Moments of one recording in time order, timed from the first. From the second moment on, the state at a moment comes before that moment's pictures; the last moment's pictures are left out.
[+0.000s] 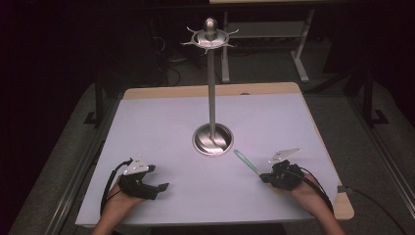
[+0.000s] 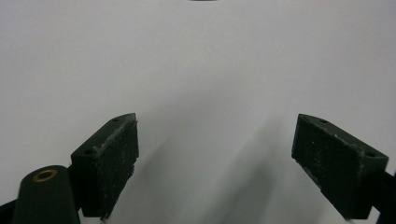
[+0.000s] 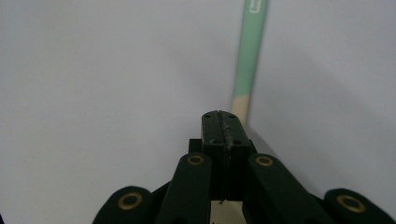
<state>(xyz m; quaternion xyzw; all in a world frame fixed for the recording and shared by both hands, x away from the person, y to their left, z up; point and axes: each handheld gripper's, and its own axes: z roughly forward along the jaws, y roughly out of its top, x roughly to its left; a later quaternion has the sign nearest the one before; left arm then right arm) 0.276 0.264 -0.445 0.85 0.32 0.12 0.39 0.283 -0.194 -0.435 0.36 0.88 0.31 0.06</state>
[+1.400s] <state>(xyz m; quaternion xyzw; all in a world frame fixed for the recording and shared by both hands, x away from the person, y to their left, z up) 0.275 0.263 -0.445 0.85 0.33 0.12 0.39 0.315 -0.215 -0.425 0.37 0.87 0.33 0.06</state>
